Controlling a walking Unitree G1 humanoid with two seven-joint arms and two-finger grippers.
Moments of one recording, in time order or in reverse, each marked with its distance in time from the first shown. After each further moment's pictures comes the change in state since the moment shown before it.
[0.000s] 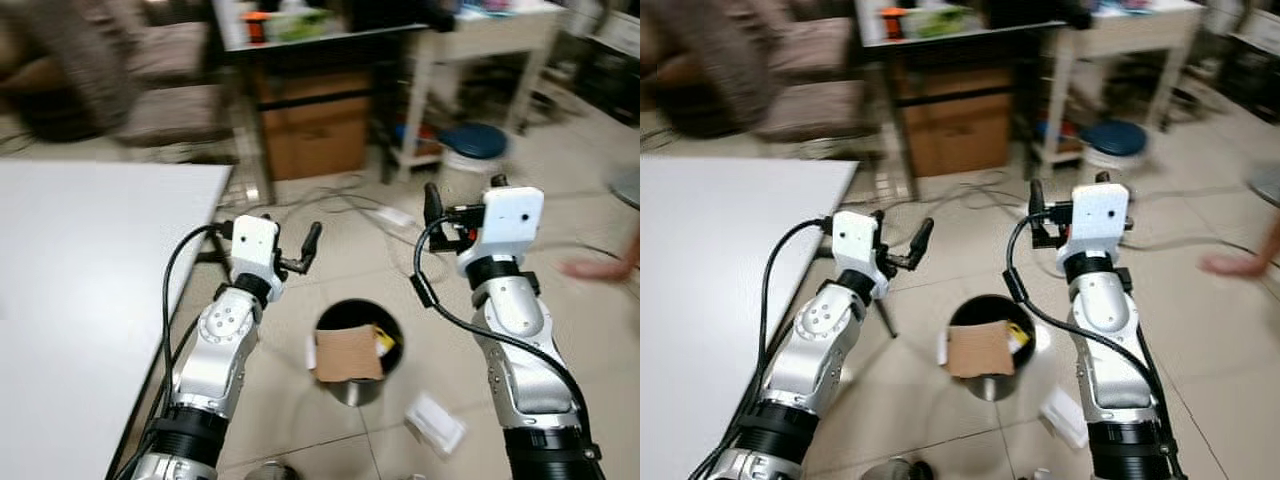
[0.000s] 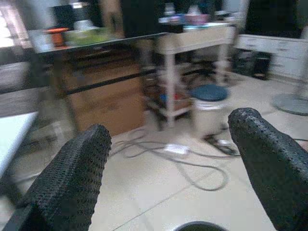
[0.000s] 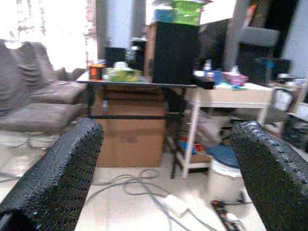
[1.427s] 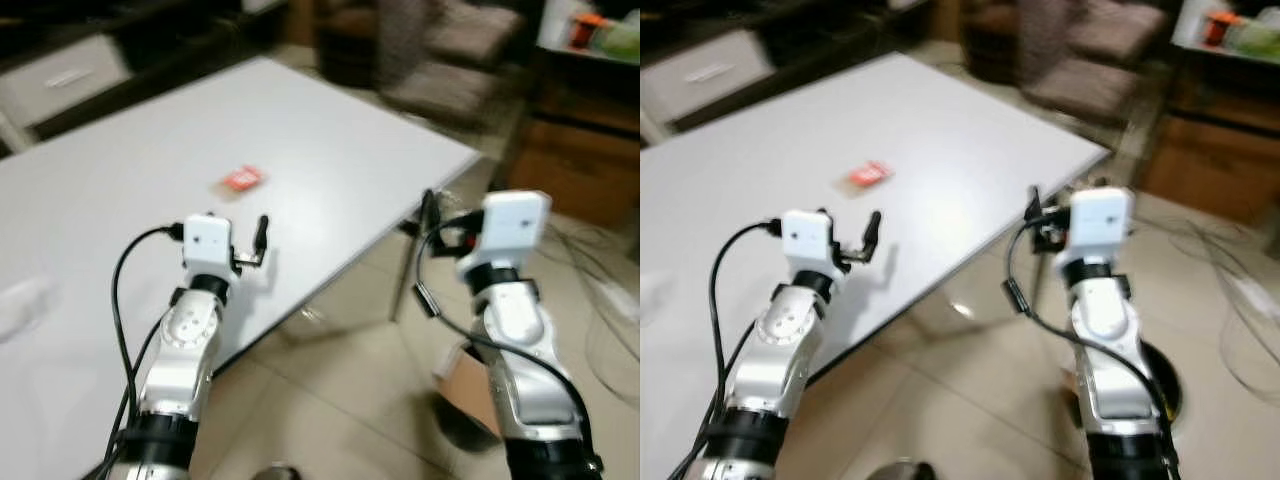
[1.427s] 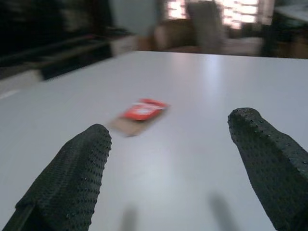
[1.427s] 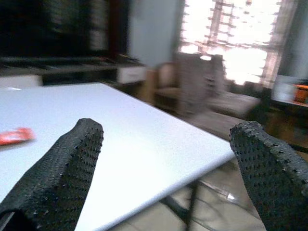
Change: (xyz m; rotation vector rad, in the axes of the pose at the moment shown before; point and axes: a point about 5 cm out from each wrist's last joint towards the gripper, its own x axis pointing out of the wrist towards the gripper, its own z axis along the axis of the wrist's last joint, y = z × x) left arm -0.014 0.040 0.004 0.076 -0.006 0.187; right arm -0.007 0.004 0.002 0.005 0.006 0.014
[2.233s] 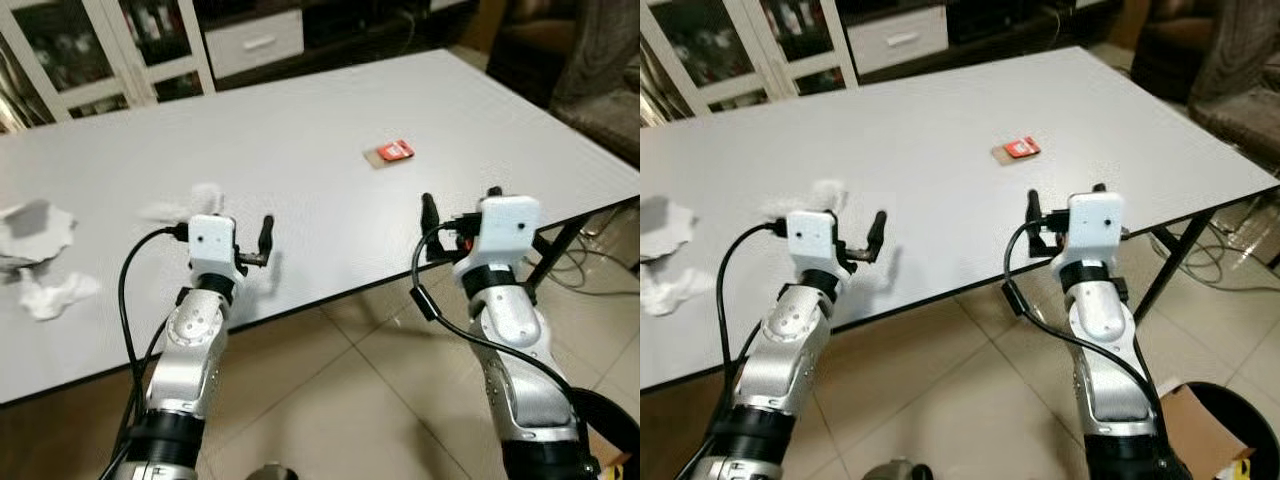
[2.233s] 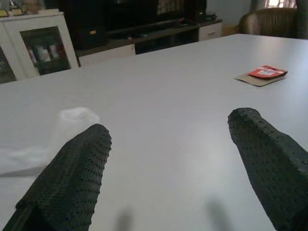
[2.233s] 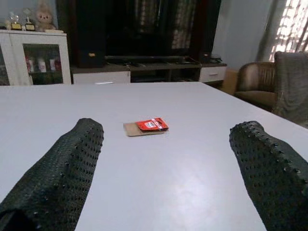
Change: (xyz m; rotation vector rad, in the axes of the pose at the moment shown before) left arm 0.001 -0.007 -0.002 -0.042 0.017 -0.011; right arm -0.002 0.000 -0.005 0.013 0.038 -0.024
